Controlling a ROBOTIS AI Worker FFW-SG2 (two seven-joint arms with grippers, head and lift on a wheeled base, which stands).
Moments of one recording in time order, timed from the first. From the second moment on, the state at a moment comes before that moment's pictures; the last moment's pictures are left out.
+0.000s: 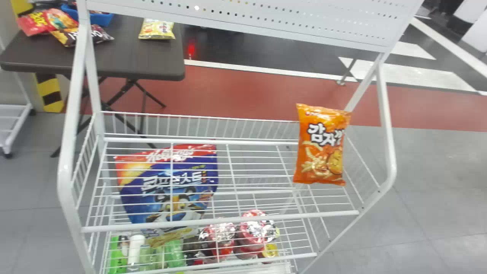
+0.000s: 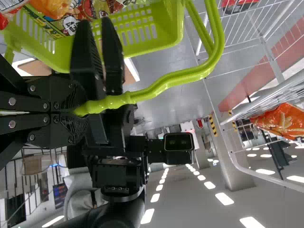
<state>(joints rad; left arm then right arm) 0.46 0.04 -0.09 -1.87 0.13 1.12 -1.21 0.58 -0.08 -0.04 -2.01 -0.24 1.07 0.56</state>
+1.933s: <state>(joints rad) 0.45 0.04 -0.08 -1.86 0.11 1.13 -1.20 -0.17 -0.12 -0.49 -1.51 0.07 0.54 0.44</state>
